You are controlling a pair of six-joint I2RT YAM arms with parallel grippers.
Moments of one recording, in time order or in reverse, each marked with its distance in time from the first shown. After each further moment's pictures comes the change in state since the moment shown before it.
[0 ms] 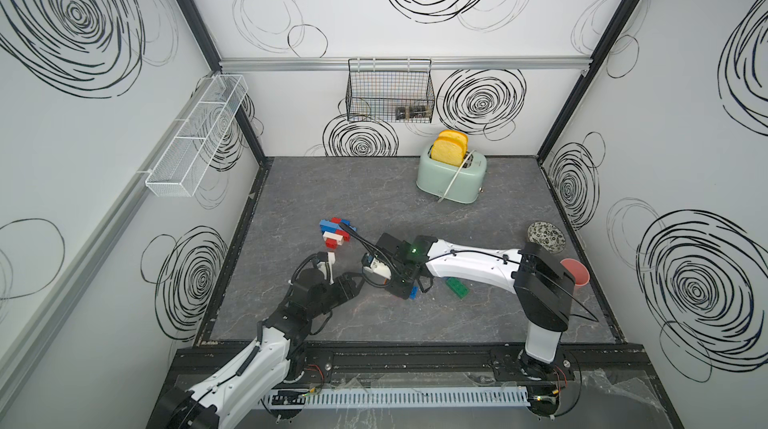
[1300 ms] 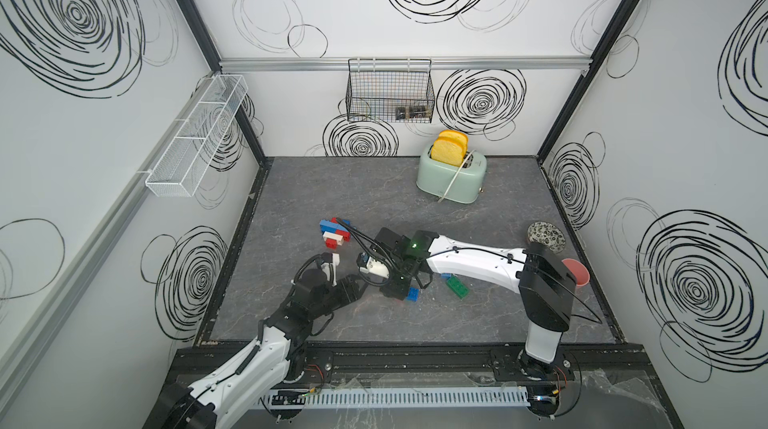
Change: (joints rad) left arm -0.050 0.011 0.007 -0.004 0.020 0.013; right arm -0.006 -0.013 0.066 -0.032 -0.088 -0.077
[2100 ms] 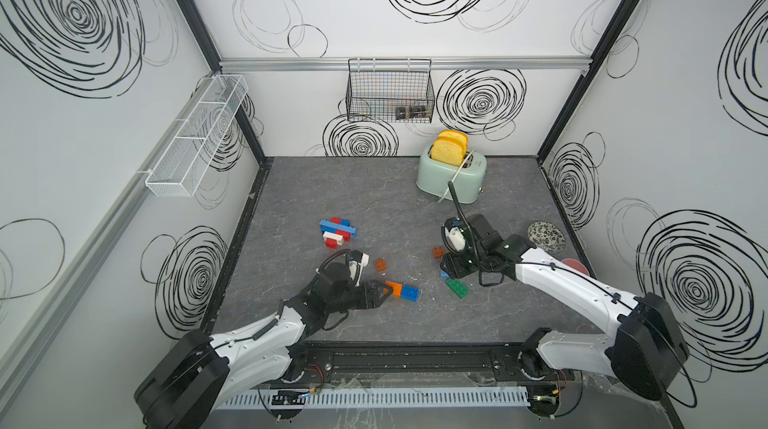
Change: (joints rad) left arm -0.214 0.277 0.131 0.090 0.032 0.119; right arm -0.436 -0.588 -0.563 0.180 0.008 0.446
